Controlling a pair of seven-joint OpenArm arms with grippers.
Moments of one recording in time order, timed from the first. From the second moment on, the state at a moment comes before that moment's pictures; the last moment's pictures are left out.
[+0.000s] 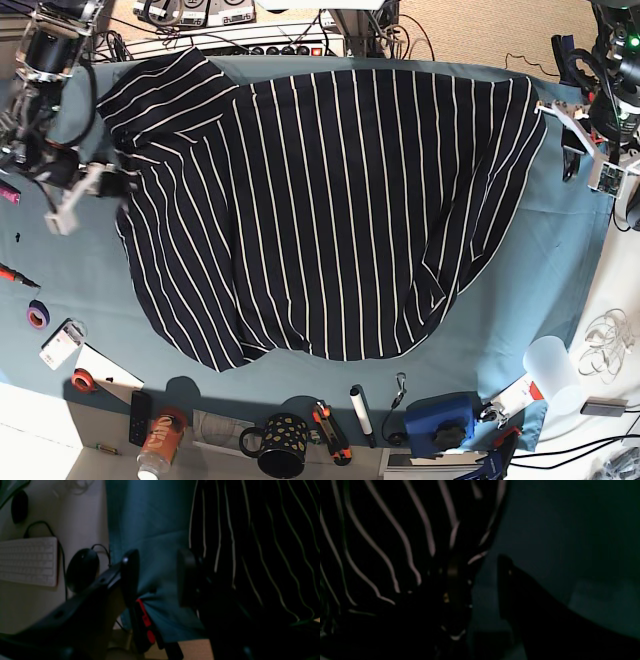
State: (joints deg) left arm 31.5 -21.3 -31.7 131.7 -24.4 -22.7 53.6; right arm 0.1 32.4 24.3 71.0 47.1 39.9 -65.0
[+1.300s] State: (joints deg) left arm 31.5 -21.3 -31.7 131.4 -32.7 -25.0 51.7; right arm -17.0 35.7 60.4 70.9 66.9 39.8 -76.5
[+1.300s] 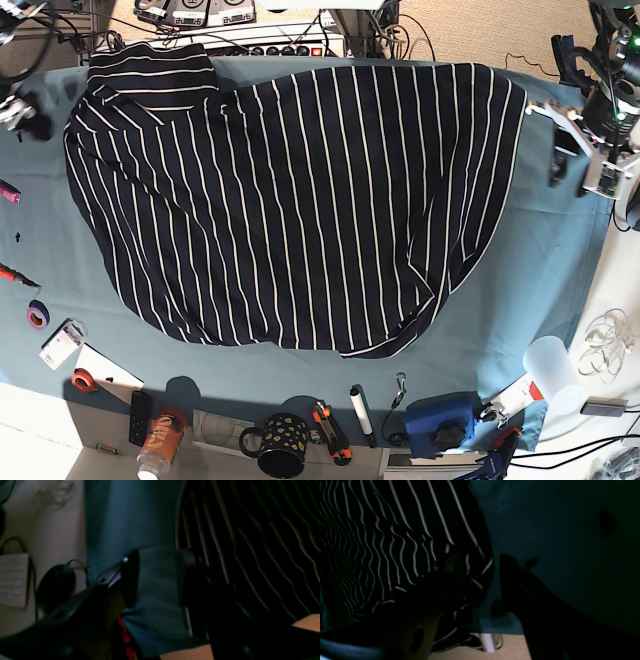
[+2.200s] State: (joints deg) left arm -13.8 -21.5 4.7 78.5 -20.8 -26.9 49.1; right arm 1.0 35.6 41.5 70.9 50.3 39.8 -70.5
